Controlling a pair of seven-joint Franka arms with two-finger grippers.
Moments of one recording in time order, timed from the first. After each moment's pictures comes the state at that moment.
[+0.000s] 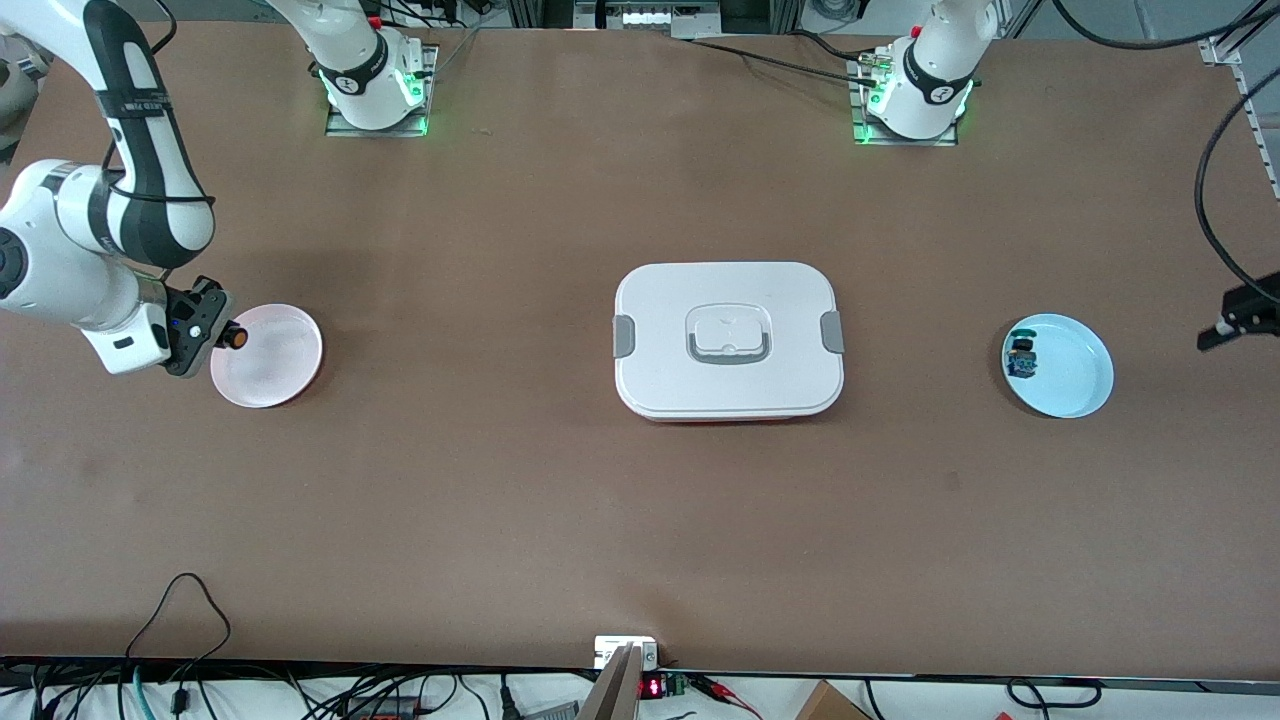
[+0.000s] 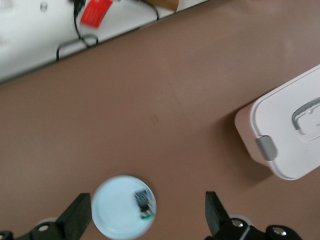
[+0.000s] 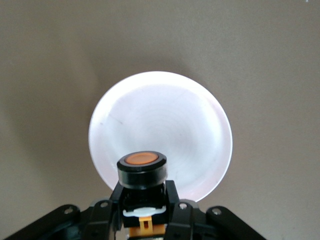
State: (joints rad) left arm 0.31 0.34 -0.19 -1.13 -0.12 1.50 0.49; right arm -0.11 0.29 -0.07 -2.08 -0.08 2.25 -1.35
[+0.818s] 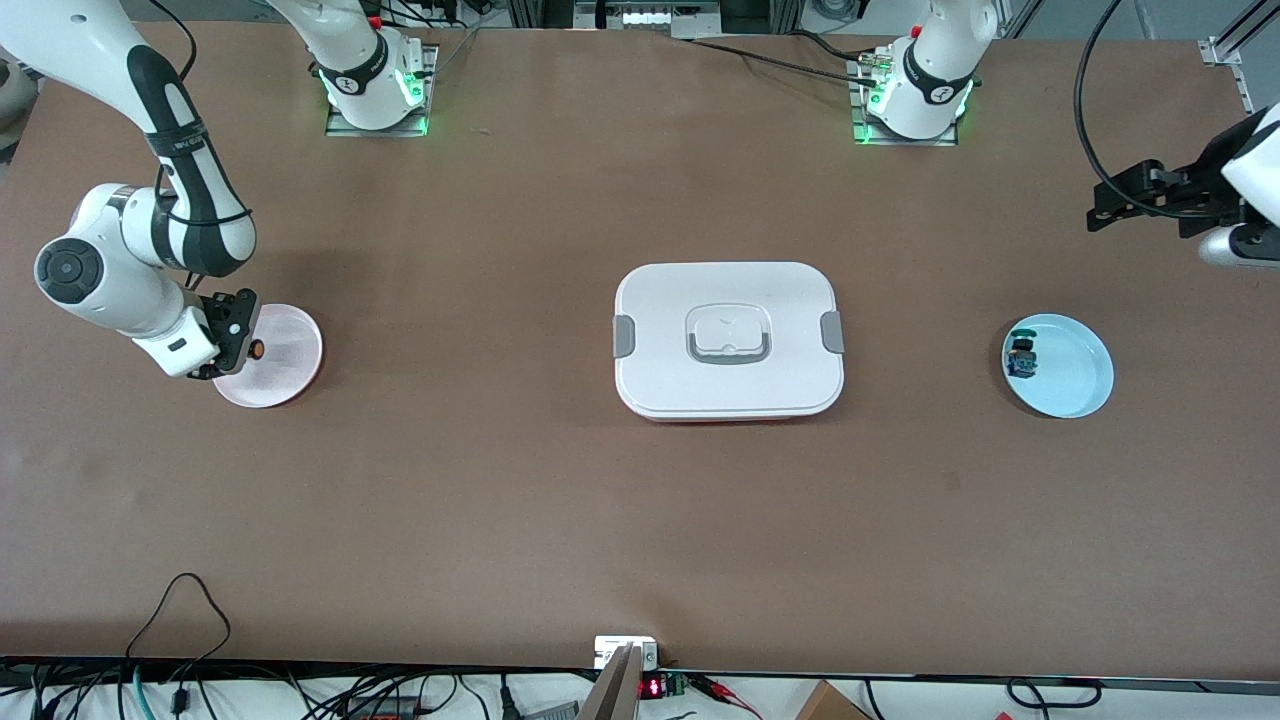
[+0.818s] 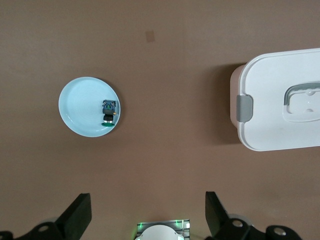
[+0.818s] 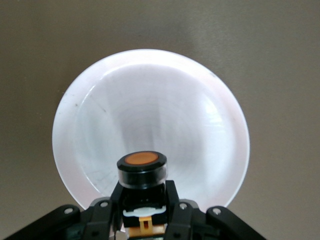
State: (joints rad) left arm 0.21 0.10 -0.25 -1.41 0.00 1.34 0.00; right arm -0.12 0.36 -0.07 -2.16 -0.15 2.46 -1.52
